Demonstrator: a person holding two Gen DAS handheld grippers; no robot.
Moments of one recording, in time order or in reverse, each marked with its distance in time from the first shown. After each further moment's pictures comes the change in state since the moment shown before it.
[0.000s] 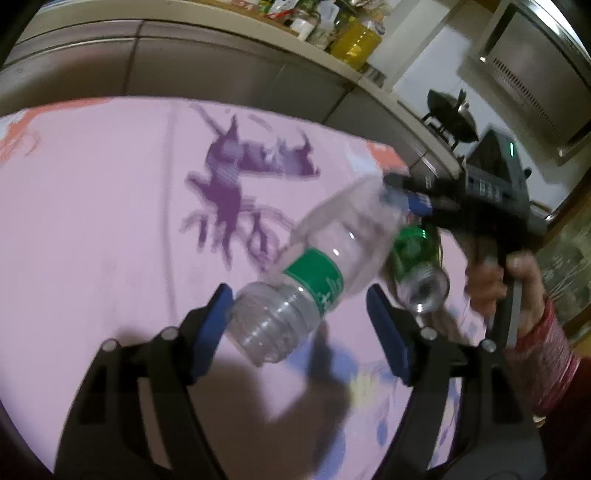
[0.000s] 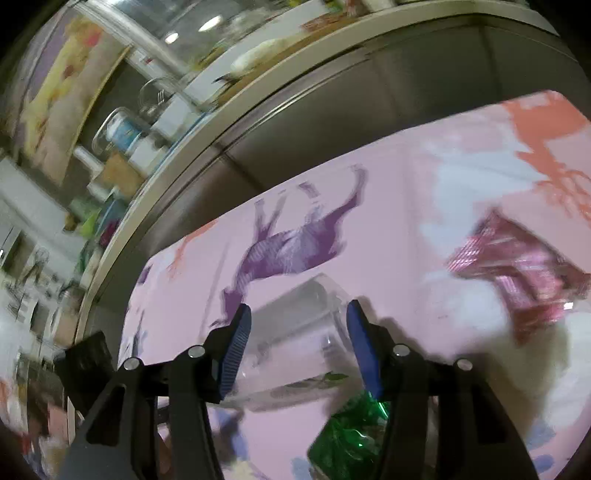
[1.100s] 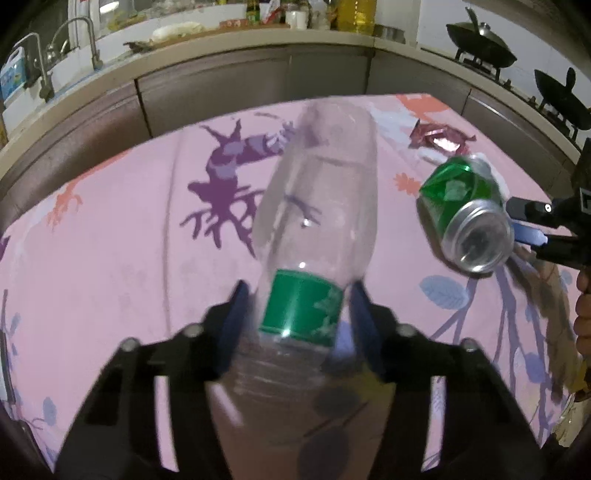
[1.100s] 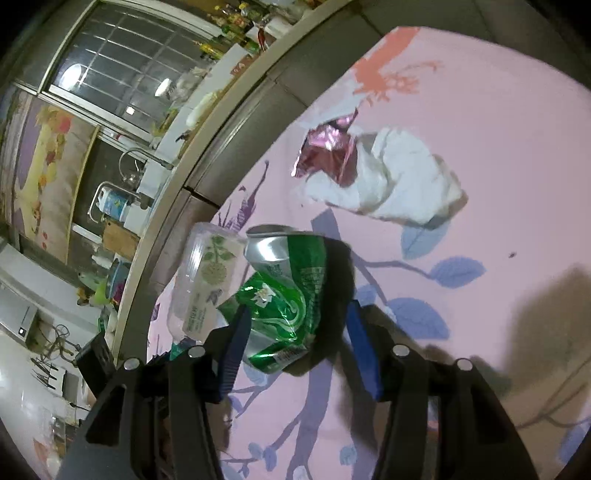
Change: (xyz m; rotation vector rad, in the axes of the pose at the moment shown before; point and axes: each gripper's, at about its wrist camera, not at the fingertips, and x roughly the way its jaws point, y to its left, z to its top) left arm 0.034 -0.064 -0.020 0.247 0.026 0.411; right arm -0.082 -0.082 -0.119 0.305 -0.158 0.018
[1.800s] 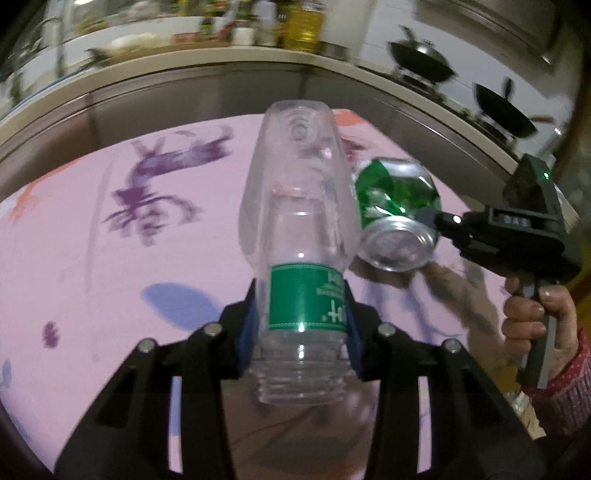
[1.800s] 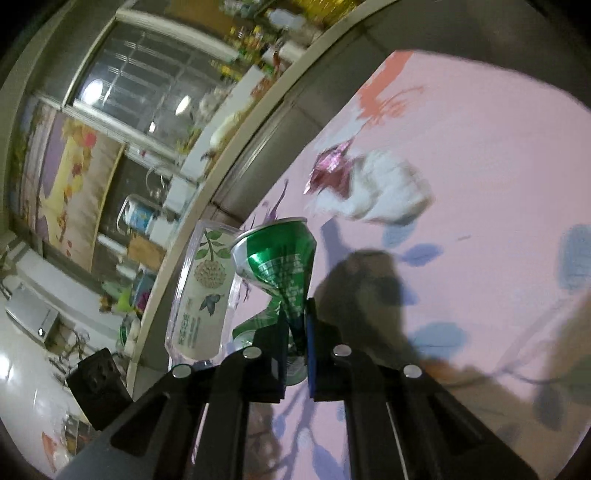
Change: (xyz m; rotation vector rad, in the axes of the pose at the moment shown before) left arm -0.057 -0.075 -0.013 0.027 -0.063 -0.247; right arm -0.066 -0.018 -0.019 0.018 -0.109 0.097
